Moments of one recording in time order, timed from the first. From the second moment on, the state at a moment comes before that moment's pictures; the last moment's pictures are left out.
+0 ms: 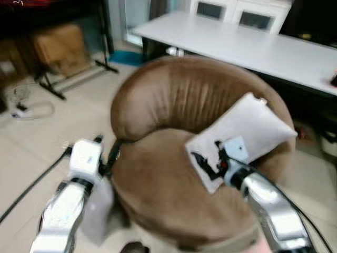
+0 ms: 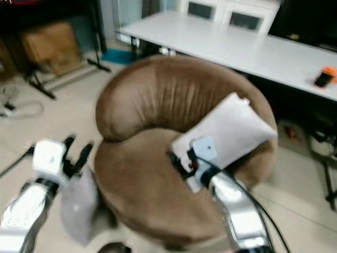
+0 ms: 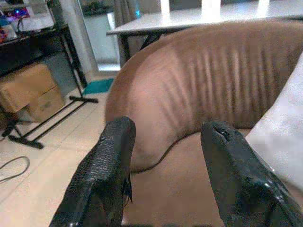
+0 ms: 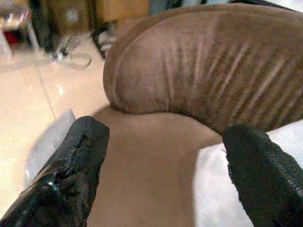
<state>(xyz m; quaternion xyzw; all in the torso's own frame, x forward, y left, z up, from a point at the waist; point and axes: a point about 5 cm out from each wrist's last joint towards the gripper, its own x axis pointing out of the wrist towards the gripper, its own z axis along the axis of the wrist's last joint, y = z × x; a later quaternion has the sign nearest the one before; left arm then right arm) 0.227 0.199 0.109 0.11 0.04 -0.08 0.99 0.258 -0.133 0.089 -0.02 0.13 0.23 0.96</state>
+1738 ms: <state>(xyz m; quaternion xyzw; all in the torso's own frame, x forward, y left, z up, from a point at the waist) 0.239 0.212 0.125 0.11 0.00 -0.04 0.99 0.266 -0.134 0.083 0.06 0.17 0.13 0.97</state>
